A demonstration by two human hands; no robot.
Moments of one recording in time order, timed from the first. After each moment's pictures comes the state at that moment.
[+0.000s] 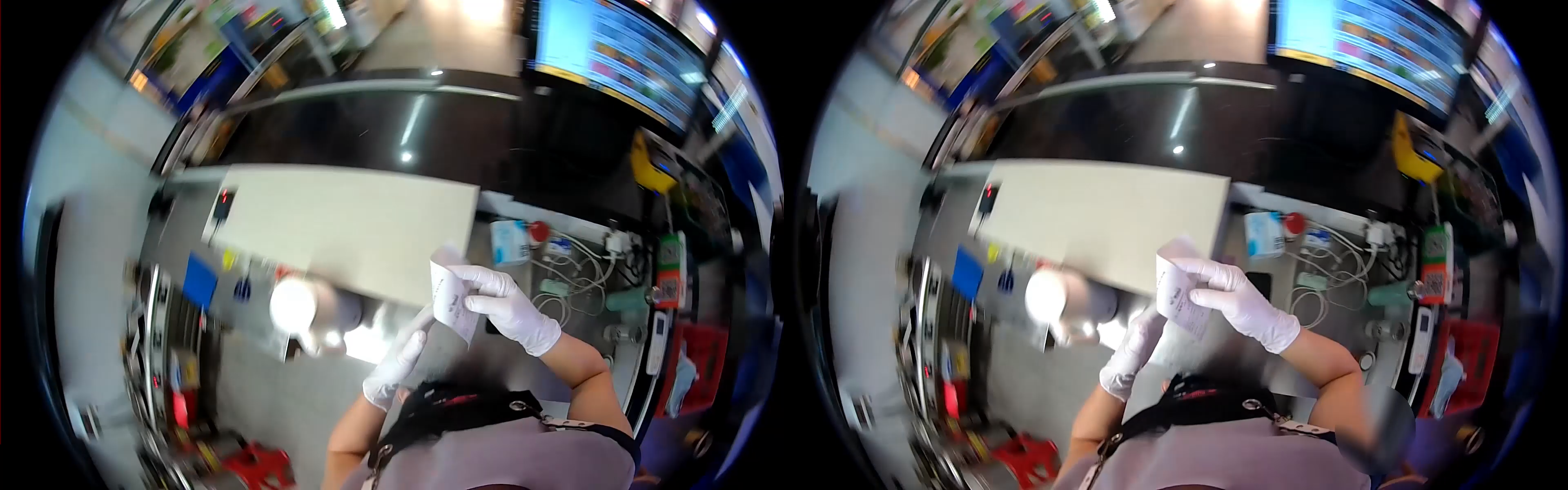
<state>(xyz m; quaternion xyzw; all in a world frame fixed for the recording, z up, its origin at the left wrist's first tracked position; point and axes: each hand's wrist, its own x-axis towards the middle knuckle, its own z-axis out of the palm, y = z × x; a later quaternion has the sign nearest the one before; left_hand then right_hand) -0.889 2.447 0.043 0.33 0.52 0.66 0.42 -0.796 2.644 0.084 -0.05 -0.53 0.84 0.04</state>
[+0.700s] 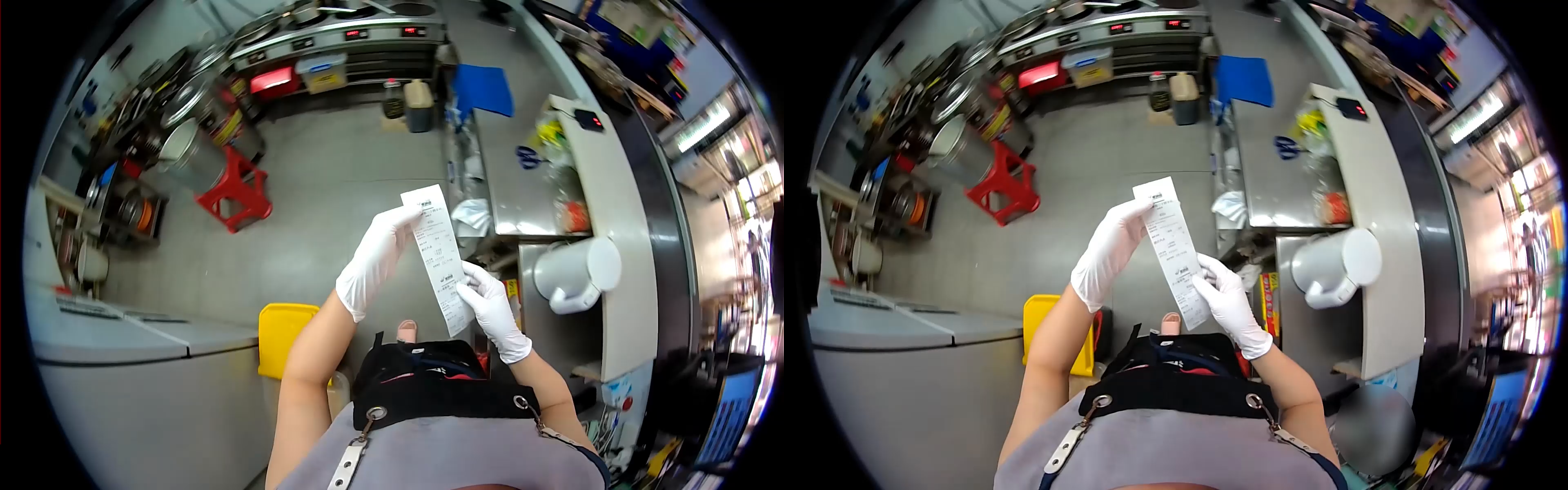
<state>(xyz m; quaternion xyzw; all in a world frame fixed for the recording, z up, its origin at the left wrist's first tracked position) -0.876 1.902 0.044 -0.16 0.42 0.89 -0.02 -0.886 2.126 0.029 0.16 -0.62 0.69 -0.33</state>
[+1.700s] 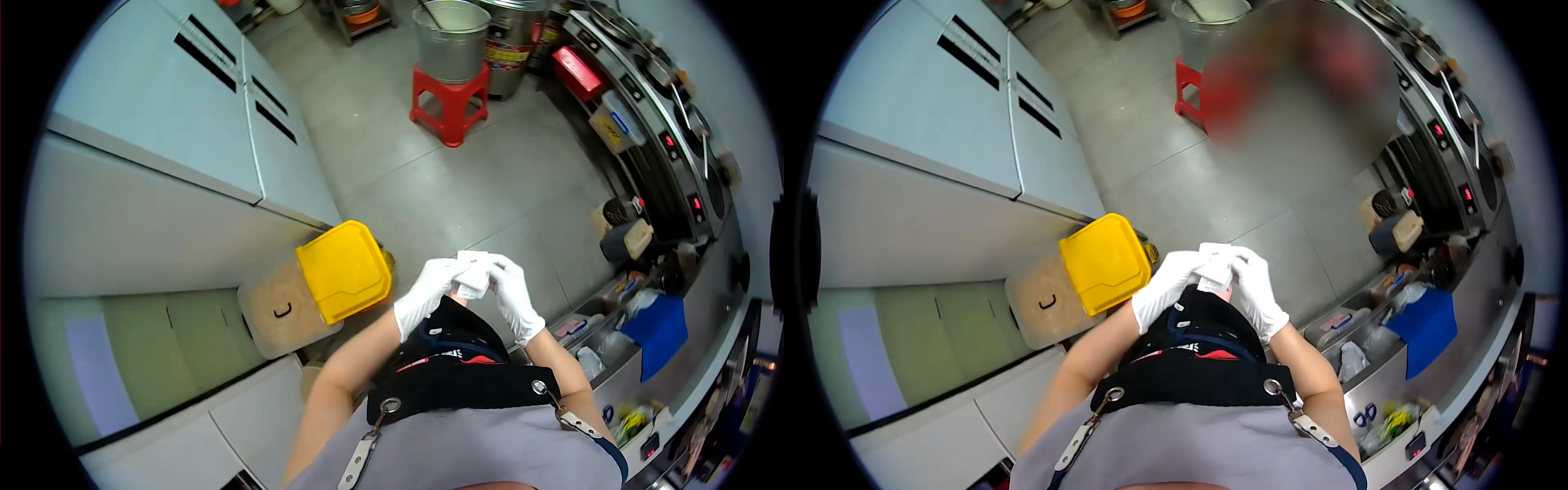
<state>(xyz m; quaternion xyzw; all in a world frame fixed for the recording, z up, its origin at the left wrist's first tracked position) -0.820 1.695 -0.107 -0.44 0.14 0.81 -0.36 -0.993 1.708 -0.075 0.27 -0.52 0.43 -0.68</state>
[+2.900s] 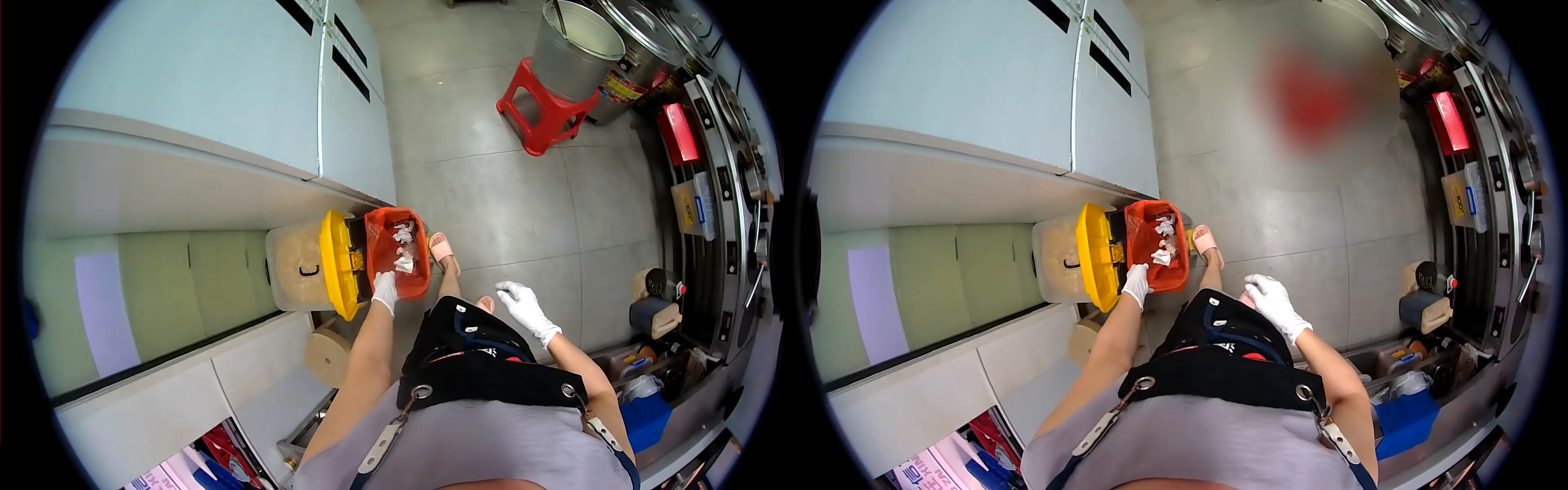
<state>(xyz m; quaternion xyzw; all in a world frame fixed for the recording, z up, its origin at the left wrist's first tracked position) -0.602 1.685 -0.272 -0.81 -0.20 0.46 -0.31 -0.944 1.583 -0.167 0.72 -0.46 0.07 -0.52</state>
